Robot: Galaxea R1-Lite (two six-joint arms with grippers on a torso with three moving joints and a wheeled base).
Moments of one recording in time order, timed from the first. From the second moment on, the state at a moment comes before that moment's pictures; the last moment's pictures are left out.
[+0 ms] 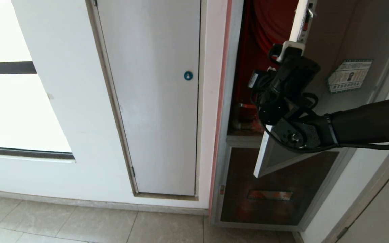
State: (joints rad) left arm -0.01 0.00 0.00 0.00 -0.01 0.02; right arm 0.43 2.07 -1.45 -1.01 -0.78 -0.07
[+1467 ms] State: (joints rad) left arm -0.01 0.00 0.00 0.00 -0.01 0.02; right arm 0.42 1.66 -1.01 -1.07 -0.79 -0.07
